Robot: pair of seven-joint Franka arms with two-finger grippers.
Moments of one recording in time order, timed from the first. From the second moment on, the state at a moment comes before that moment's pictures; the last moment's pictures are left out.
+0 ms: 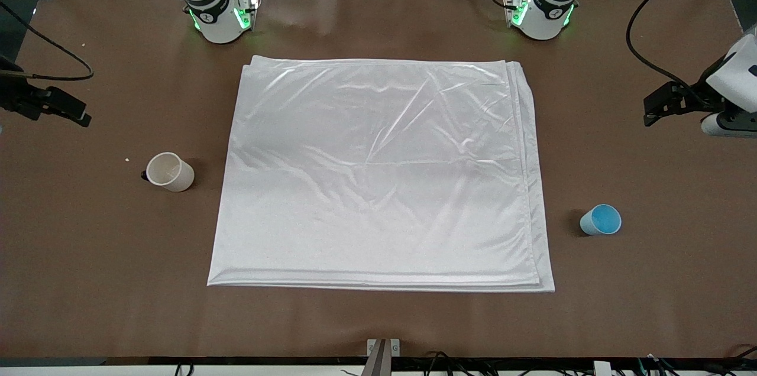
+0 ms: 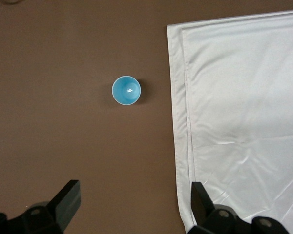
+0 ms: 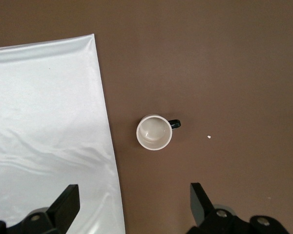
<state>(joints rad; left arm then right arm) -0.02 0.04 -0.04 -1.56 0.05 1.64 0.05 -0.11 0.01 0.06 -1.60 -0.02 1.61 0.10</state>
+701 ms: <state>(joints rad) -0.01 0.10 -0.04 -1.56 0.04 1.63 0.07 -0.11 0.01 0.06 -1.60 -0.02 1.61 0.10</state>
